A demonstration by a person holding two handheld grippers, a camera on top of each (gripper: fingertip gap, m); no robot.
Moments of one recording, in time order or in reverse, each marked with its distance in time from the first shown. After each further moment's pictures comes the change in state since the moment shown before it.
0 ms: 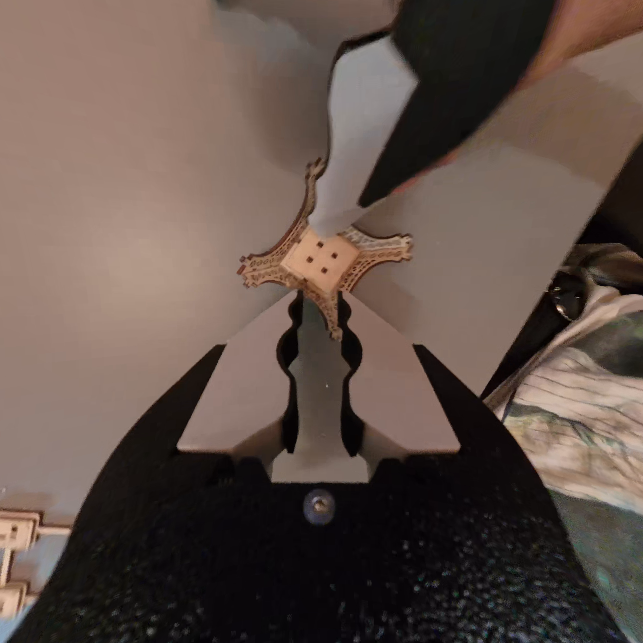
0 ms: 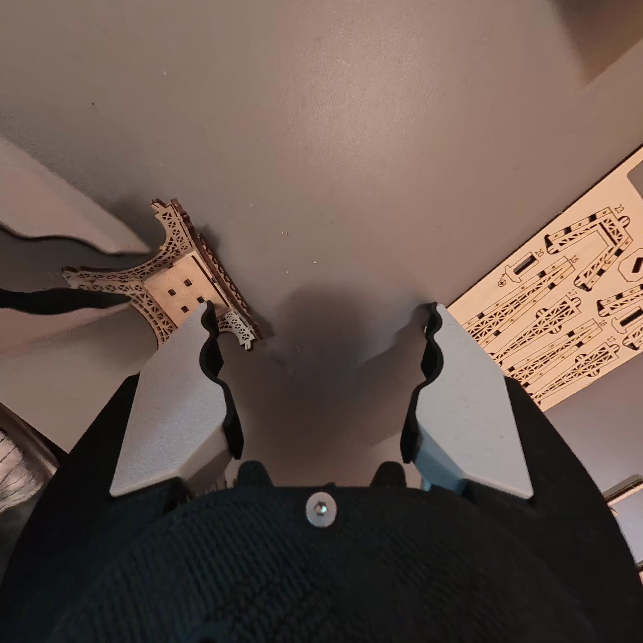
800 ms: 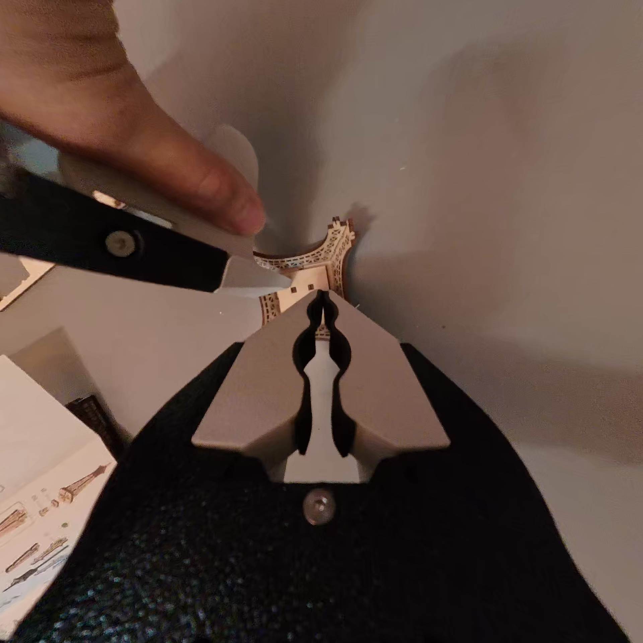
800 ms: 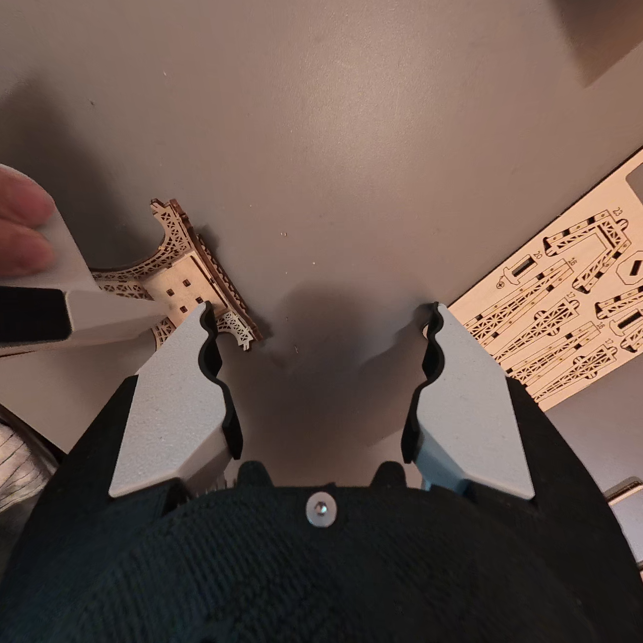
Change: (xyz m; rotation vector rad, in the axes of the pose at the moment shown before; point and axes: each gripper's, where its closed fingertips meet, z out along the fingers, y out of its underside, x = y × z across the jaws) left arm 0.010 -0.010 0.018 -0.001 -0.108 0.911; right arm 0.001 0.000 0.000 -0.001 -0.001 -0.005
